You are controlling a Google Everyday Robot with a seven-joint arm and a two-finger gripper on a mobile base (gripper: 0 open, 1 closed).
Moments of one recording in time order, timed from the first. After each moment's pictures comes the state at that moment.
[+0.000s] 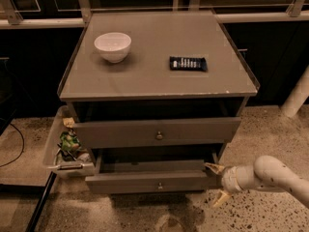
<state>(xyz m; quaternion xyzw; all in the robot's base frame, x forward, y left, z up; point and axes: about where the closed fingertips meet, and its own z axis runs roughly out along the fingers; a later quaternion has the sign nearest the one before) 0.504 -0.247 0.421 -0.68 0.64 0.11 0.34</state>
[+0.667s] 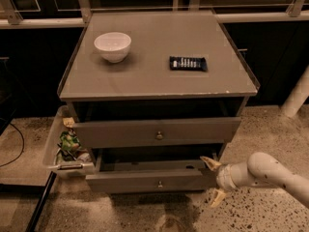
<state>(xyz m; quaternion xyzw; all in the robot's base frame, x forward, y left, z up) 0.507 -0.232 0.422 -0.70 0.63 0.11 0.33</state>
